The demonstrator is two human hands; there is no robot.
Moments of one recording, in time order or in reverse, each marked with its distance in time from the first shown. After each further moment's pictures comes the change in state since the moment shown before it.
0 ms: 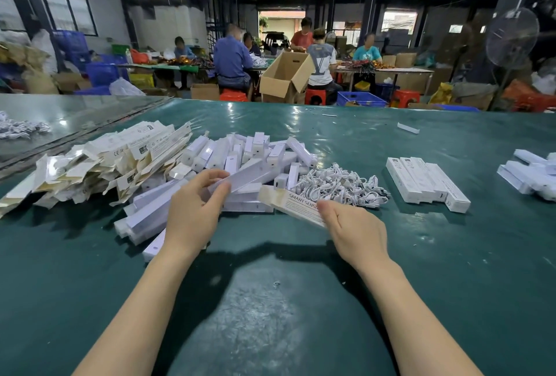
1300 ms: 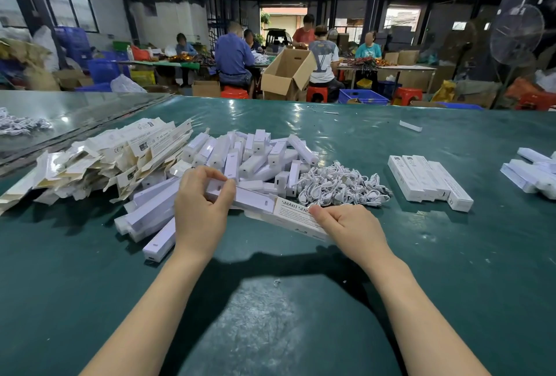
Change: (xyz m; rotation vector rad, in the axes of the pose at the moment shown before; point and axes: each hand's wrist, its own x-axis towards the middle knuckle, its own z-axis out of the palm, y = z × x) left_hand -0.008 0.008 0.015 0.082 0.188 0.059; right_hand 0.000 0.001 -0.005 0.209 -0.091 -0.097
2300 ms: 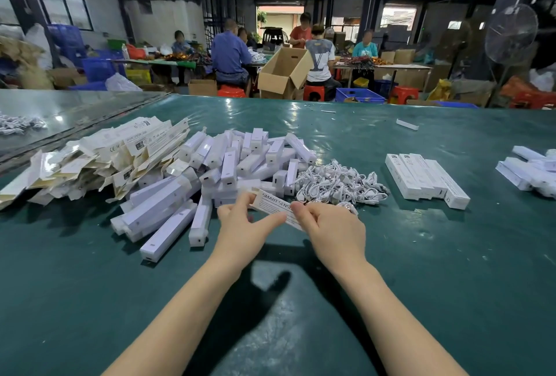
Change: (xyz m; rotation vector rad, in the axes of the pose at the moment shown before) left_hand -0.030 0.015 0.028 -0.246 -0.445 -0.465; right_hand -0.003 -0.032 0.018 -0.096 0.125 0.119
